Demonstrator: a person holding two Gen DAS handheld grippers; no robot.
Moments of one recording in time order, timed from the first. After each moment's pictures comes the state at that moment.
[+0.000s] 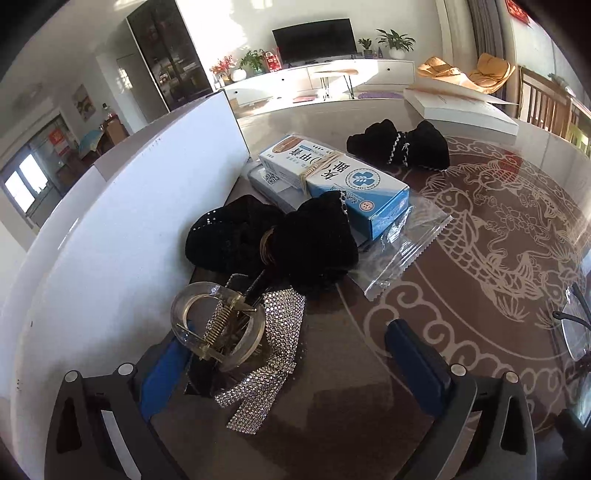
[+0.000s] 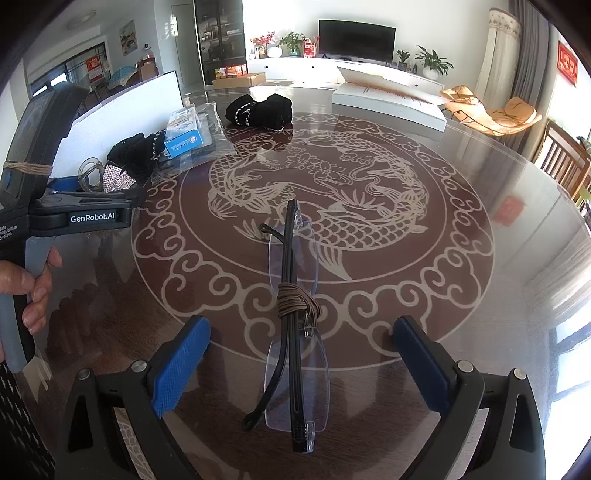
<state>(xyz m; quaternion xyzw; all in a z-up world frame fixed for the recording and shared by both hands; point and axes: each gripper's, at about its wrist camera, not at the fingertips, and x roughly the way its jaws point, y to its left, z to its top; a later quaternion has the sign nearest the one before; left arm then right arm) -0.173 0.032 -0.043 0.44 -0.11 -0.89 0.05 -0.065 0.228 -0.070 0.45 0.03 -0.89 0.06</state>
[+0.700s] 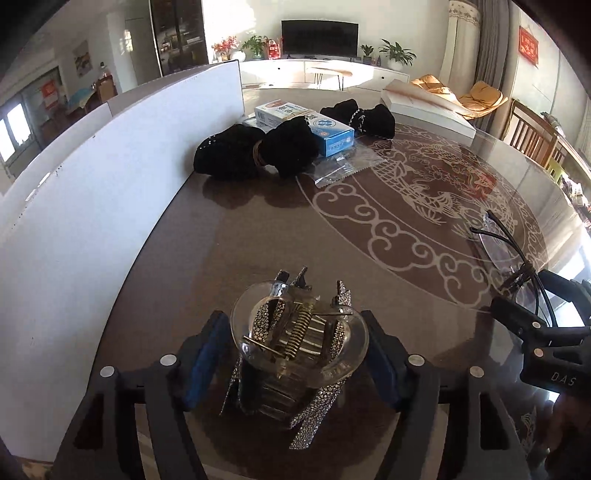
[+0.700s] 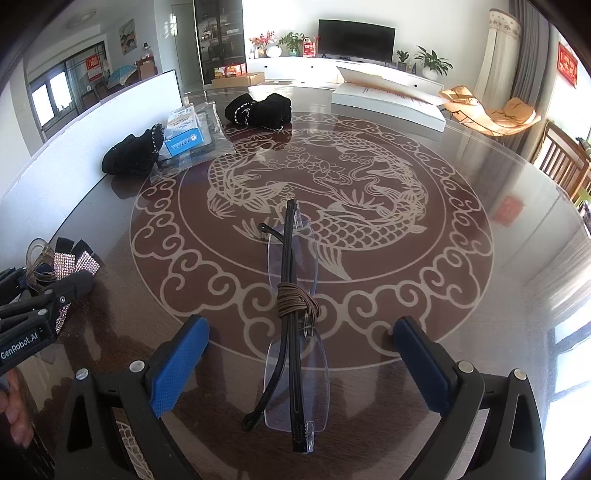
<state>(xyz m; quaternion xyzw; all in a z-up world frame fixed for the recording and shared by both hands) -0.062 0.034 -0.048 0.46 0.00 -0.89 0.01 -0.065 0.228 -0.070 0.45 0.03 -0.89 0.06</state>
